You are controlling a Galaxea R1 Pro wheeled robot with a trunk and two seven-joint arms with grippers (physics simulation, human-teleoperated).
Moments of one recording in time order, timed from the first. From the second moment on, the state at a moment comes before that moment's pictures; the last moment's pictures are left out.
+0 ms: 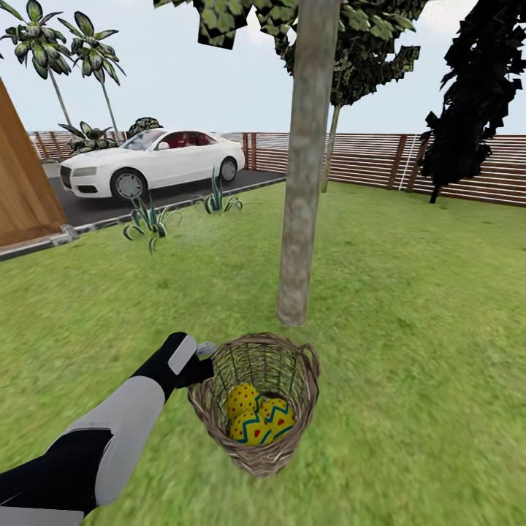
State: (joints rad) left arm -0.98 -0.10 0.05 -0.42 0.50 0.86 0.48; right arm -0.37 -0.15 -0.35 -0.11 0.15 0.13 0.22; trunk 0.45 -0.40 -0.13
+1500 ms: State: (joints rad) left arm -0.98 -0.09 0.05 -0.42 0.50 0.86 0.48; right arm -0.37 -0.30 -0.36 -0.54 -0.44 0.40 0.40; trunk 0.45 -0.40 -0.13
